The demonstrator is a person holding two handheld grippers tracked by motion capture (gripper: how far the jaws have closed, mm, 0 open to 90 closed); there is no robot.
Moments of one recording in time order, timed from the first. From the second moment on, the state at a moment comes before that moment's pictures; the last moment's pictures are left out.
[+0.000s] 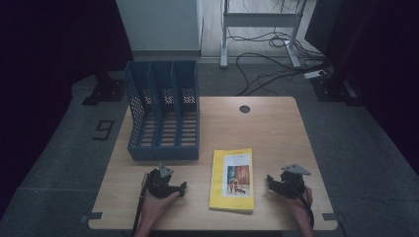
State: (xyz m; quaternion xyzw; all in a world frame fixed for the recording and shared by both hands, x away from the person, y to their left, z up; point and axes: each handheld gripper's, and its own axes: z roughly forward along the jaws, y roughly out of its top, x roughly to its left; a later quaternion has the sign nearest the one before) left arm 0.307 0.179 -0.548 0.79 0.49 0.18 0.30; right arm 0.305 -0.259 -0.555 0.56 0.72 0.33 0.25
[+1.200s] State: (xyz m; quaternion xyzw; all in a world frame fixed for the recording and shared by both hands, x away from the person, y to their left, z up) left arm 0.301 0.185 -0.524 0.75 0.51 0.18 0.38; right arm 0.296 -0.249 -0.529 0.54 0.70 0.40 0.25
